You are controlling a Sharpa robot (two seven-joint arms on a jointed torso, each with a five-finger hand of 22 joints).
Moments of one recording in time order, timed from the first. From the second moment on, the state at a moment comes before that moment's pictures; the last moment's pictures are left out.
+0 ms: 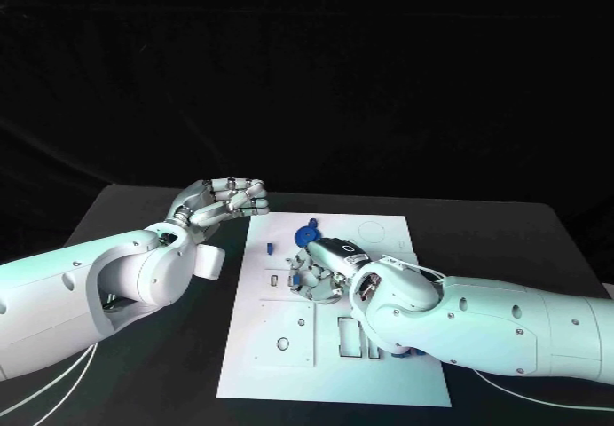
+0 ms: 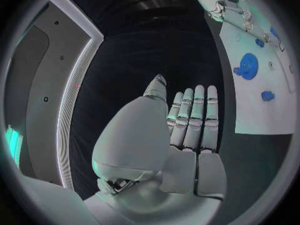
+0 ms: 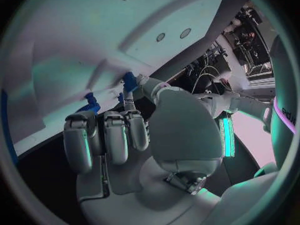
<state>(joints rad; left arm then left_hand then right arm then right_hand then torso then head) 1.25 -0.91 -0.05 1.62 -0.01 -0.35 0.39 1.58 -0.05 -0.07 0.28 0.24 0.84 0.21 0.24 0.18 1.03 0.17 0.10 0.07 0.95 0.14 0.25 0.22 0.17 0.79 0.24 0.37 0.10 1.17 -0.64 -0.16 1.64 -1.51 -0.48 -0.33 1.27 -0.18 0.55 0.12 0.08 1.05 0.10 0.20 0.44 1.47 0.02 1.46 1.31 1.47 -0.04 1.56 1.31 0.01 1.47 0.07 1.57 1.31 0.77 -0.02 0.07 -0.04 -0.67</state>
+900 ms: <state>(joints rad) 1.25 -0.91 -0.05 1.62 -0.01 -0.35 0.39 1.58 -0.05 -0.07 0.27 0.24 0.84 0.21 0.24 0.18 1.03 0.18 0.09 0.07 0.95 0.14 0.25 0.23 0.17 0.79 0.24 0.36 0.09 1.17 -0.64 -0.16 1.64 -1.57 -0.48 -0.35 1.26 -0.19 0.54 0.12 0.08 1.06 0.09 0.20 0.44 1.47 0.02 1.46 1.31 1.47 -0.04 1.56 1.31 0.01 1.47 0.07 1.57 1.31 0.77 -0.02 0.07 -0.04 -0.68</state>
